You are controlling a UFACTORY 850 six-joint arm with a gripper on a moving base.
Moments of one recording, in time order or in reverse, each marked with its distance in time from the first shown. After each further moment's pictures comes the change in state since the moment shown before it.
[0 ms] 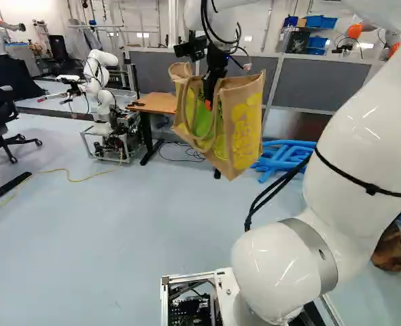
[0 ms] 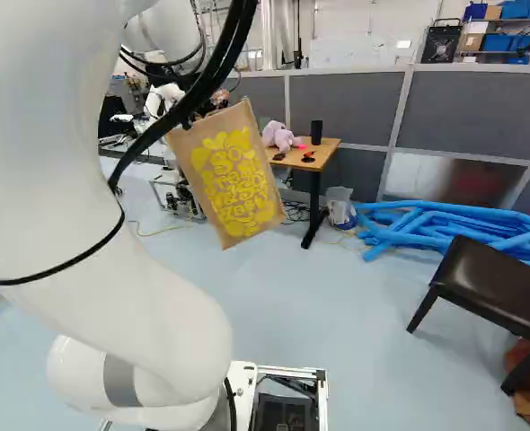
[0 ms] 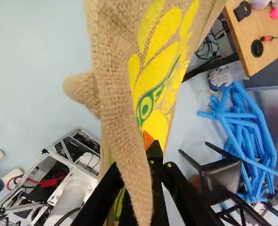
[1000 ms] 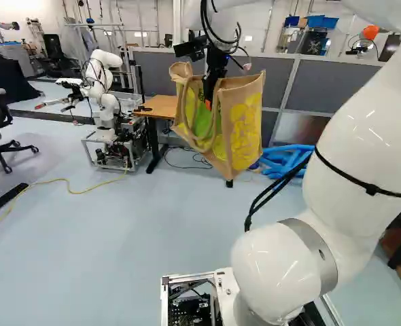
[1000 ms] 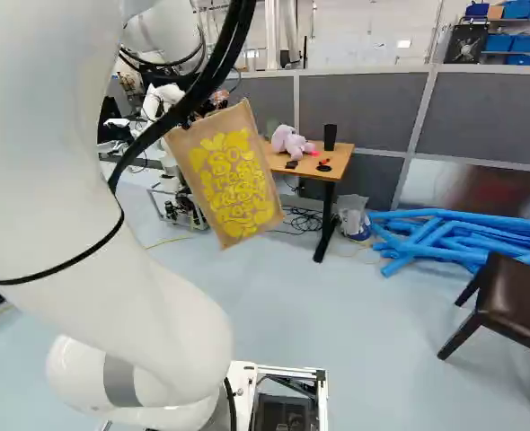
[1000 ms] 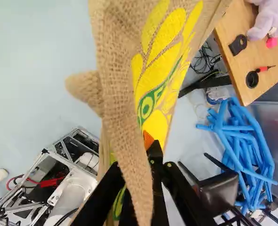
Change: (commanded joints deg) arm 0.0 0.0 0.0 0.0 0.0 0.0
